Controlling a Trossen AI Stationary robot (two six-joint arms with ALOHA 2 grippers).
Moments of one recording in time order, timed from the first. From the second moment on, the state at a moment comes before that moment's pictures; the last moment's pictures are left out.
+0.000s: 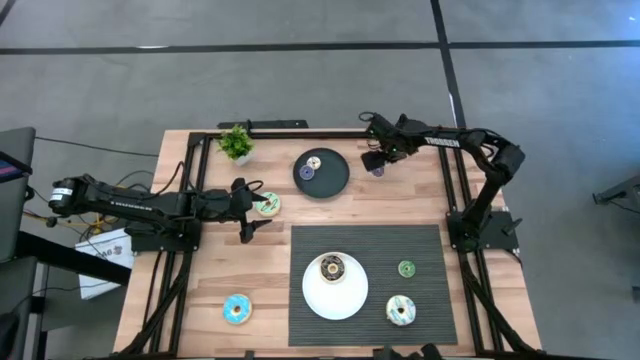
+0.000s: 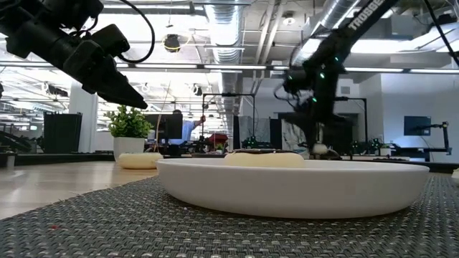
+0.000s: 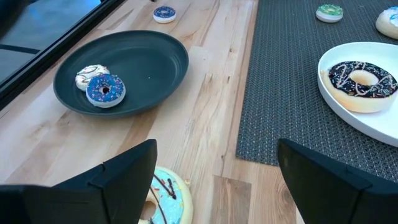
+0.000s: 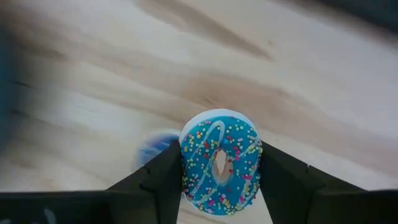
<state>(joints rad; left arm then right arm) 0.01 0.82 0.29 0.06 -0.22 -0.09 -0.67 1.74 1.11 -0.69 0.12 0.44</state>
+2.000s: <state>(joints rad) 0.01 0.82 0.29 0.06 -0.24 -0.05 -0.44 2.07 1.66 -0.83 0.10 0.20</state>
